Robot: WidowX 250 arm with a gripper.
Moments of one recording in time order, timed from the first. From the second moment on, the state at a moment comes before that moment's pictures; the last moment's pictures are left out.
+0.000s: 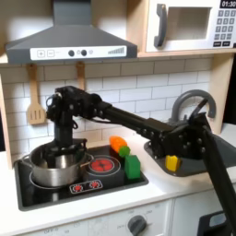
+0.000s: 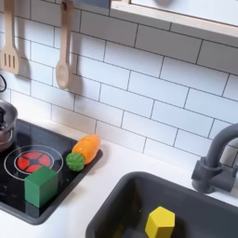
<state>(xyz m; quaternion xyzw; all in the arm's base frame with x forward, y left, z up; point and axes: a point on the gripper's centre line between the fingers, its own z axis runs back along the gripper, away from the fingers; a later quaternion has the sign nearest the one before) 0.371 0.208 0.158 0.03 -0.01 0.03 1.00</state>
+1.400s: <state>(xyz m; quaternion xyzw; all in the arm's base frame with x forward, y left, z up) 0.358 0.154 0.161 0.03 0.00 0.01 1.00</state>
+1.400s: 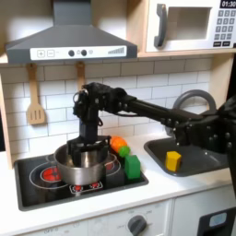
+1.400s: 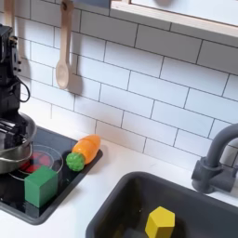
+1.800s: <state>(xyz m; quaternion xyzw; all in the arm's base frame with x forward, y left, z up) 0.361 0.138 0.156 0.02 0.01 -0.01 1.00</state>
